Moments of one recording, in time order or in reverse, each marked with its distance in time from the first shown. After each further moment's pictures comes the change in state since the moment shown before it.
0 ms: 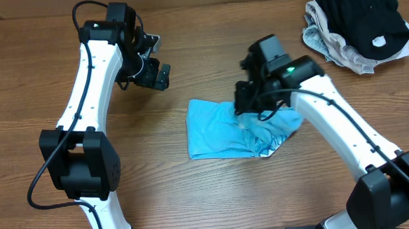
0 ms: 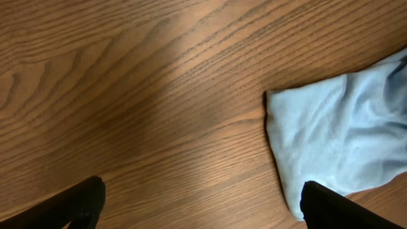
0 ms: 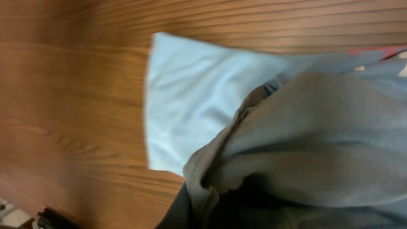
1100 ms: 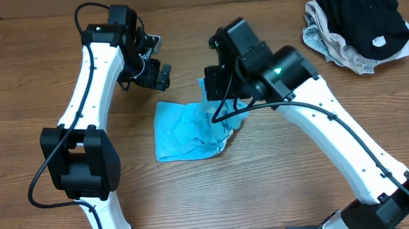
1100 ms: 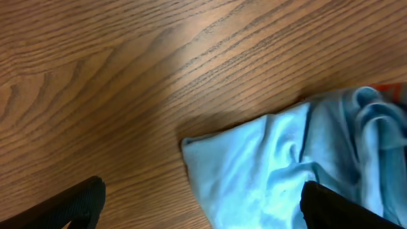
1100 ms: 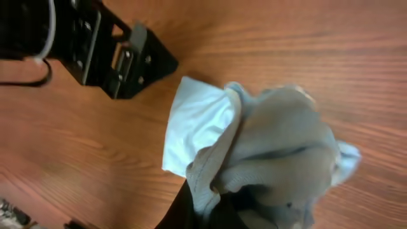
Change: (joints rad) left arm 0.000 0.000 -0.048 0.071 -0.001 0.000; right arm 0.184 0.008 0.402 -0.169 0.181 0.069
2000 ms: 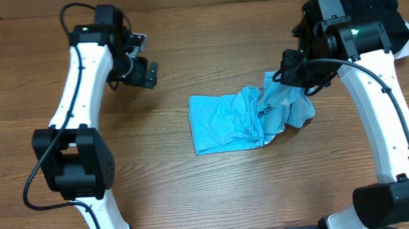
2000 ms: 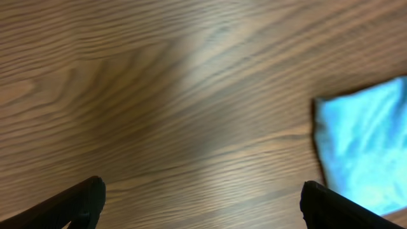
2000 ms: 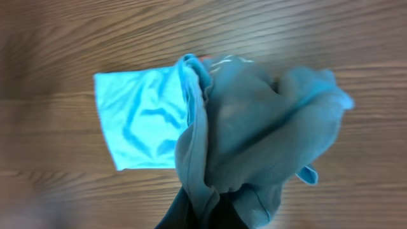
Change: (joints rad) left arm 0.084 0.000 0.000 0.017 -0.053 -0.012; right arm -0.409 0.001 0.007 -0.279 -0.025 -0.181
